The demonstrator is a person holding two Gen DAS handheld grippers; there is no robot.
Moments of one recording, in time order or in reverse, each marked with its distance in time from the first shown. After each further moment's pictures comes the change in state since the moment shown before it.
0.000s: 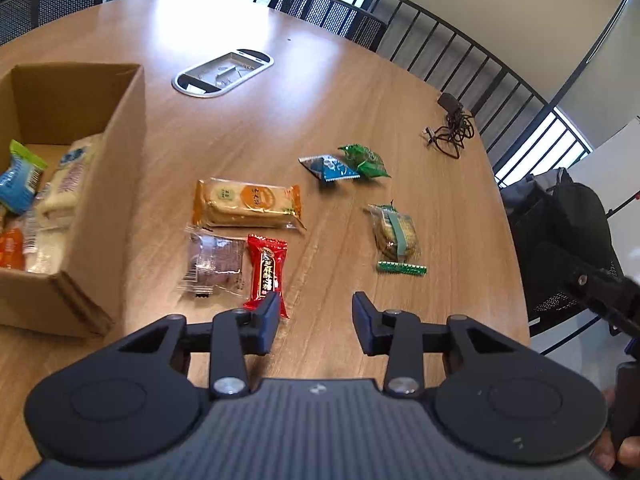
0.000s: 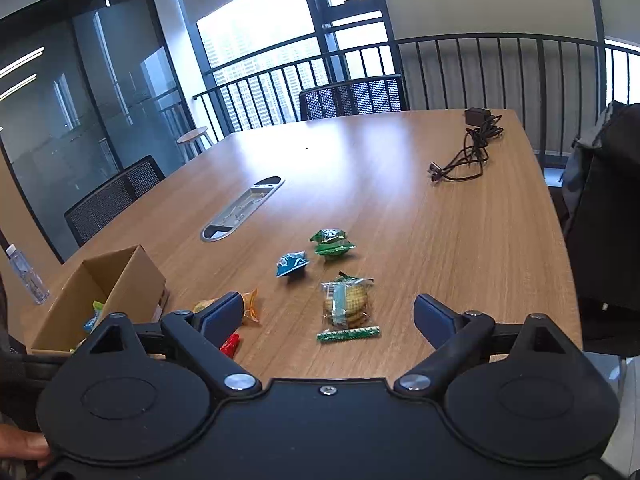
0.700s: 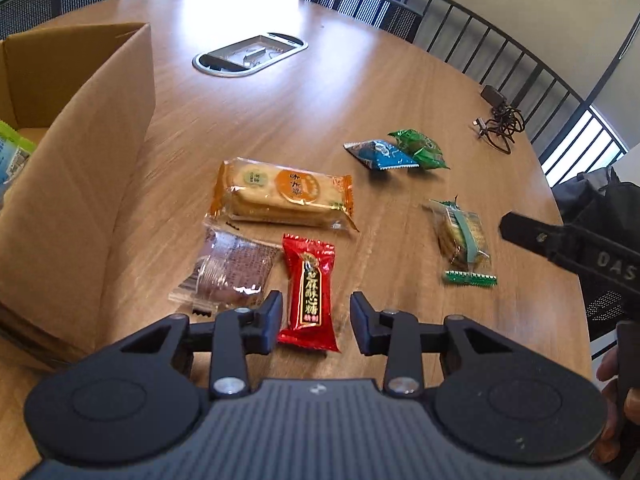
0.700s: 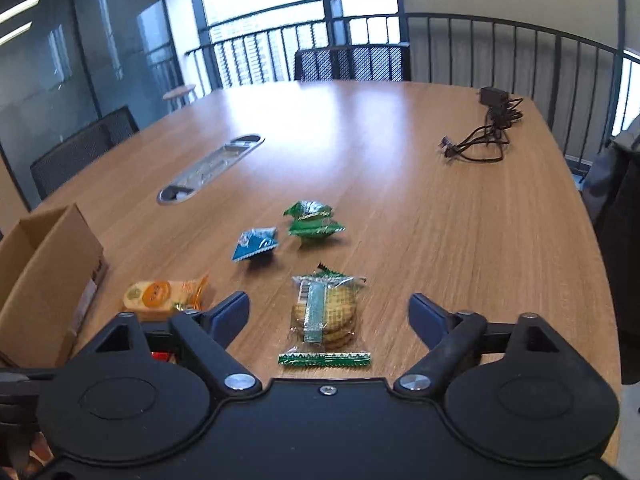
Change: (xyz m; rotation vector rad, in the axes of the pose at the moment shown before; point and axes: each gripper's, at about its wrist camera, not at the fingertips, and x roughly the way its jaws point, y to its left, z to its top) left arm 0.055 0.017 -0.001 -0.014 -0.017 0.107; right arm 0.097 -0.001 -0.002 -0.103 0.116 -0.064
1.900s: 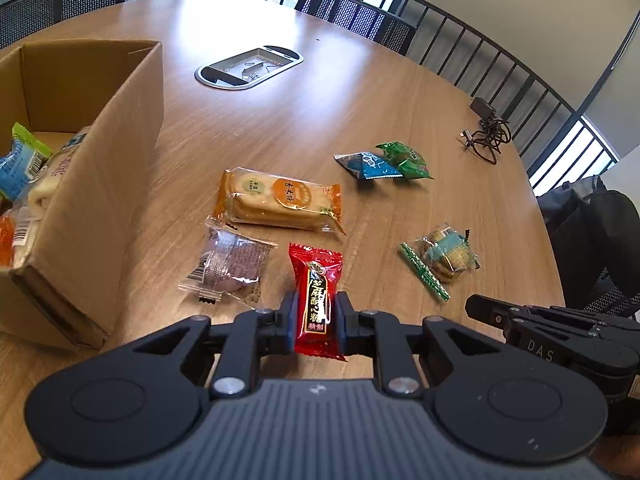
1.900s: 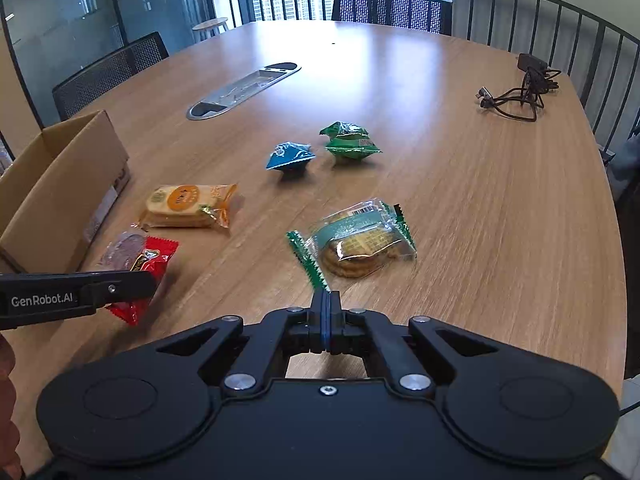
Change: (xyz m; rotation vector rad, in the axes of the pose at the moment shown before) left arm -0.028 -0.001 -0.005 -0.016 -0.018 -0.028; right arm -0.010 0.019 -0.025 -0.104 0.166 0.043
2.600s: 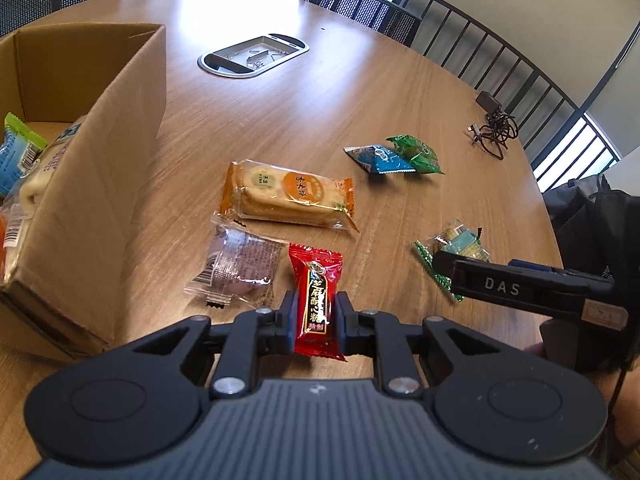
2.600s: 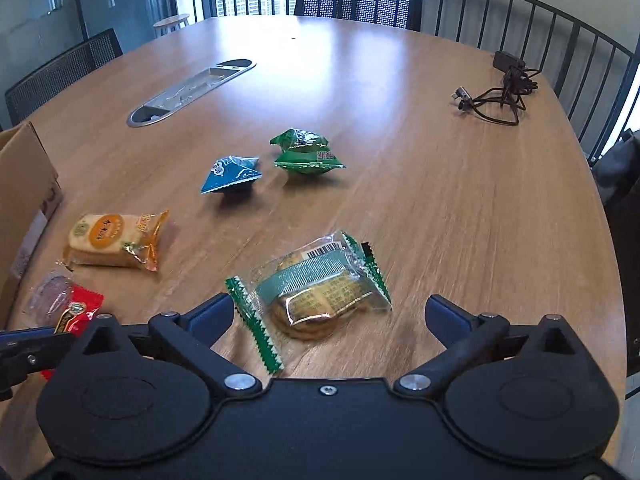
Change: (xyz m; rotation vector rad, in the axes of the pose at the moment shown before) left arm 0.015 0.010 0.005 -0.008 0.034 -0.006; right arm 0.058 -0.009 0.026 0.013 0.004 -0.136
